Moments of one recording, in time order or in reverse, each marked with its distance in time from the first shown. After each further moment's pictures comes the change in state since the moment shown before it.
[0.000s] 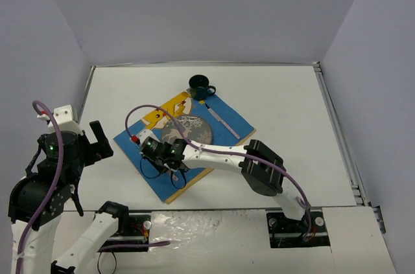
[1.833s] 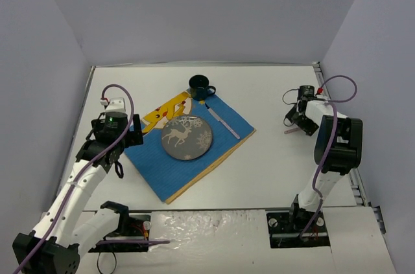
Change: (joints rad) left arm 0.000 0.224 -0.495 0.563 0.032 0.088; right arm -1.340 -0.289 -0.540 0.043 0.135 0.371
